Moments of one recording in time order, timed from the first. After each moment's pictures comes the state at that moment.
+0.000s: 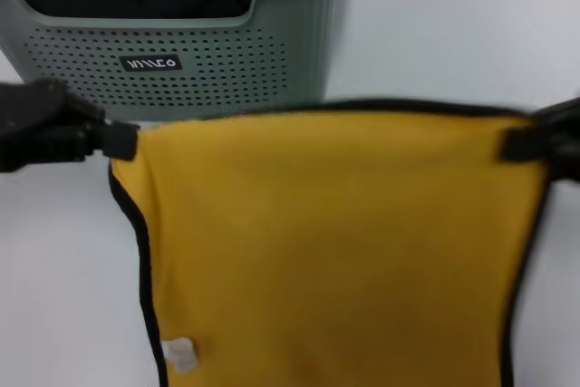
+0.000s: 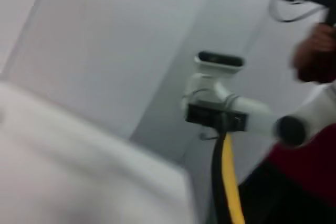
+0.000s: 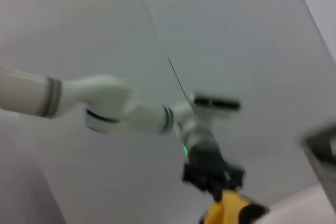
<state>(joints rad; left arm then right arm) -0.79 -1.57 2.84 -0.03 -0.07 2.04 -1.37 0.47 2.01 -0.88 -0.85 -1.56 -2.02 1.68</state>
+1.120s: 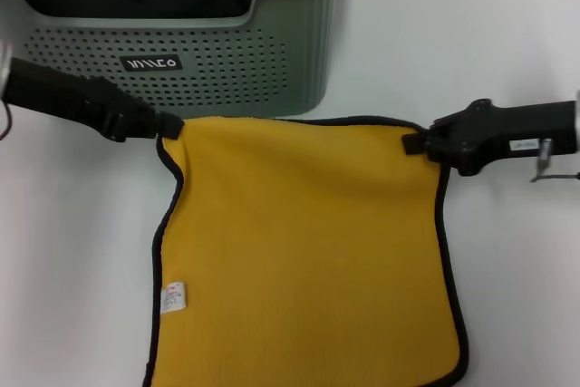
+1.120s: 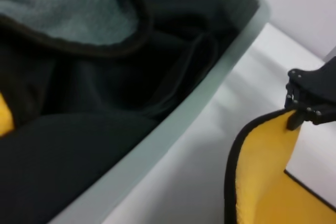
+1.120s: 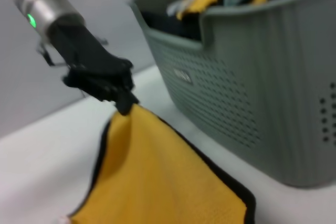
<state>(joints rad) -0.98 -1.88 2.85 -0.57 0.10 1.77 -1.55 0.70 2.01 -0.99 -0.57 -1.89 -1.41 1.56</state>
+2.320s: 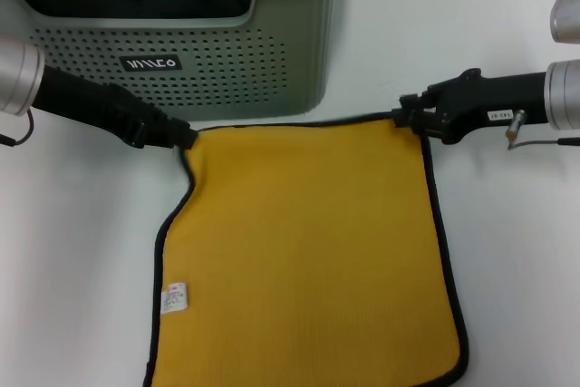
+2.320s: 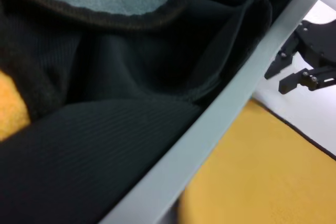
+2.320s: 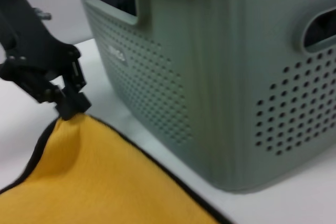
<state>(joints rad) -1.01 -1.92 2.85 -0.57 0.16 1.64 -1.55 0.75 2.02 -1.08 -0.57 -1.90 -1.17 1.55</state>
